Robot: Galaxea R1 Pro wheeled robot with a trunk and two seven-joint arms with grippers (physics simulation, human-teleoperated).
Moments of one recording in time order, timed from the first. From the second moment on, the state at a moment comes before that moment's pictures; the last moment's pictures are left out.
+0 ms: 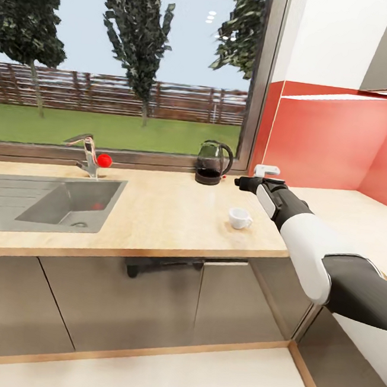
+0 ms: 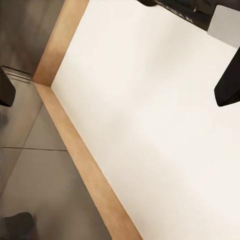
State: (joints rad) left arm -0.09 0.21 0.37 -0.03 0.70 0.04 -0.89; right arm -1.47 0.04 0.10 -0.29 -0.12 0.34 -0.04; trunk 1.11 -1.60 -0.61
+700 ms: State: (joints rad) left arm -0.09 0.21 0.37 -0.03 0.70 0.04 -0.89; right arm -1.47 0.04 0.10 -0.29 -0.12 0.32 -0.04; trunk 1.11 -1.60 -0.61
